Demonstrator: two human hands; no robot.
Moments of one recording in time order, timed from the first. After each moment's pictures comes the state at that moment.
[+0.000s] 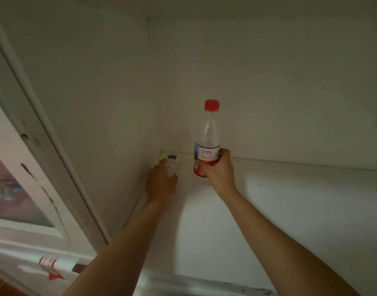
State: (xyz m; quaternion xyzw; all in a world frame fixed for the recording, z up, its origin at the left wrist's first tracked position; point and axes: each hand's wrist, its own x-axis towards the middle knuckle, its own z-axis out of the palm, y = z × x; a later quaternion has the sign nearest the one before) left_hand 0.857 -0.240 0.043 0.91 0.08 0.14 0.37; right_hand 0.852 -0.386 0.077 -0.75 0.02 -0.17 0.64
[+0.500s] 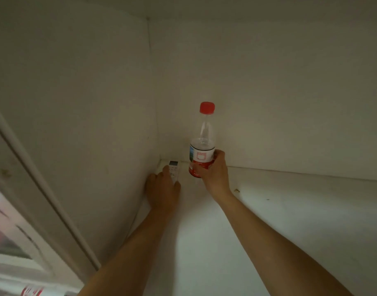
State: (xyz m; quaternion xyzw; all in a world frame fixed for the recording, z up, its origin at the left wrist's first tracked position) left_hand 0.892 -0.242 0.034 0.97 0.09 0.15 0.19; right_hand 0.904 -0.369 0.065 -0.77 0.02 -0.17 0.62
